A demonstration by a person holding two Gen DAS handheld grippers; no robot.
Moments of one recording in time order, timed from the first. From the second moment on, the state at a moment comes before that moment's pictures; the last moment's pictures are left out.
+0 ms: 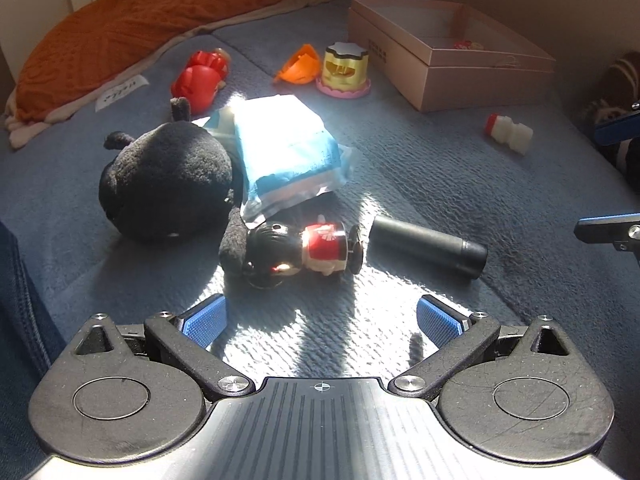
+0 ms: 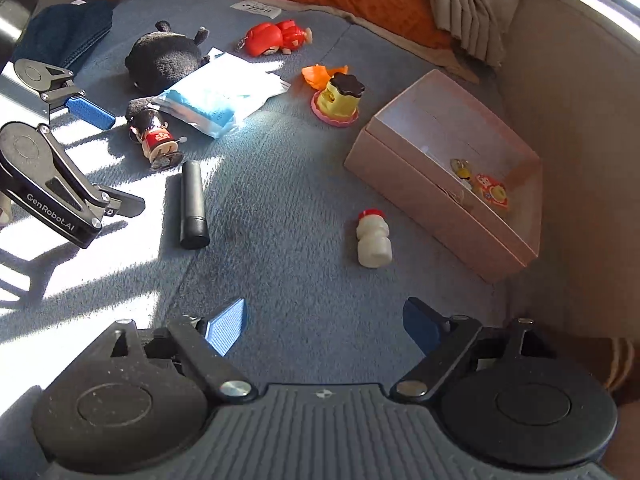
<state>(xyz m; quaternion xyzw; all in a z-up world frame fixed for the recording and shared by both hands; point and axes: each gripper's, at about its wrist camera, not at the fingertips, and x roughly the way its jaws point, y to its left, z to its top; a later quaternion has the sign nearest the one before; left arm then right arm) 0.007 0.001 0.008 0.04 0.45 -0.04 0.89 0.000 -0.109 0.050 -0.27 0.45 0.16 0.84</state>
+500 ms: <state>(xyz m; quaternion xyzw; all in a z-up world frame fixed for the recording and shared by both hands) 0.028 -0.057 0.006 0.10 0.46 -0.13 0.87 0.028 -0.146 -0.008 -0.07 0.60 0.11 0.79</state>
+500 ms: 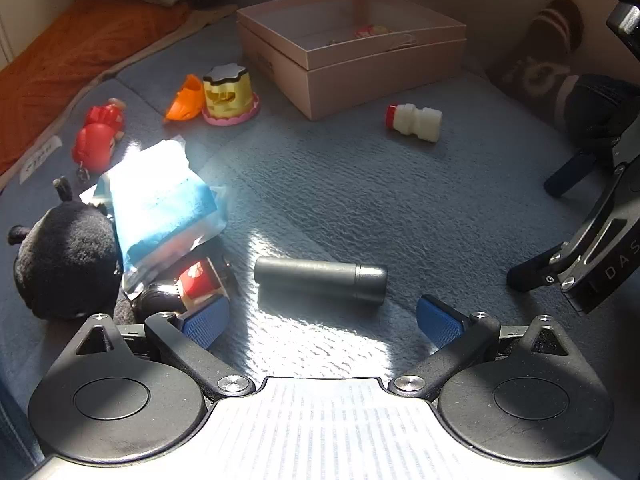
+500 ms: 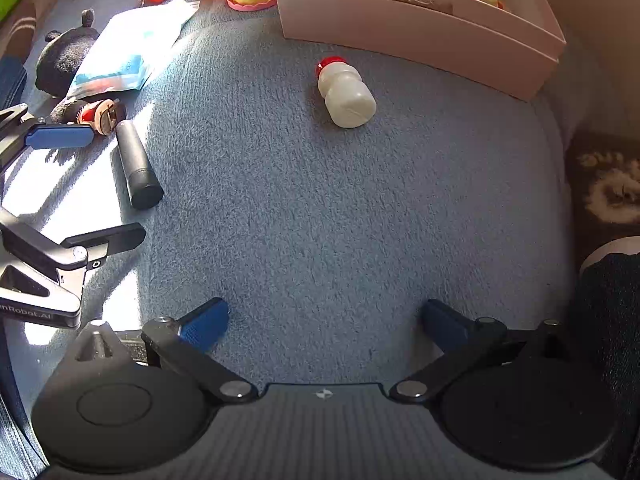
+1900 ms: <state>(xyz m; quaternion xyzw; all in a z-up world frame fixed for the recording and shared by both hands) 0.025 -0.066 -0.002 0.08 0.46 -0.13 0.87 -0.082 -0.071 0.012 -0.32 0.53 0.25 0.75</state>
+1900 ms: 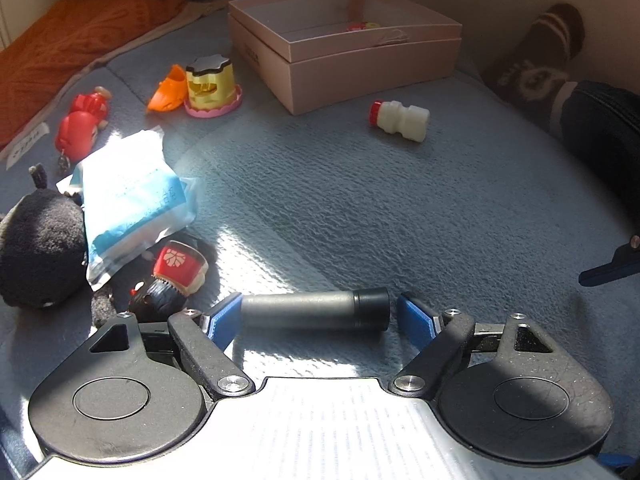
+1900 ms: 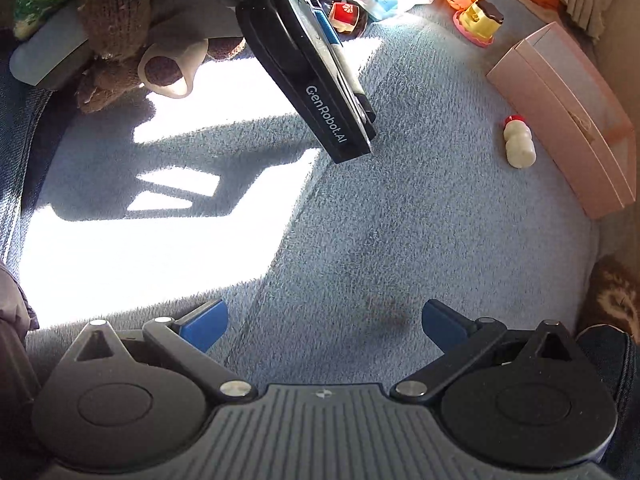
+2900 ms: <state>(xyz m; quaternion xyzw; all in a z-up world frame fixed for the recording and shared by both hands) 0.016 -0.023 0.012 0.03 0.43 -0.06 0.90 0.097 -0.089 0.027 -0.21 0.41 0.07 0.89</state>
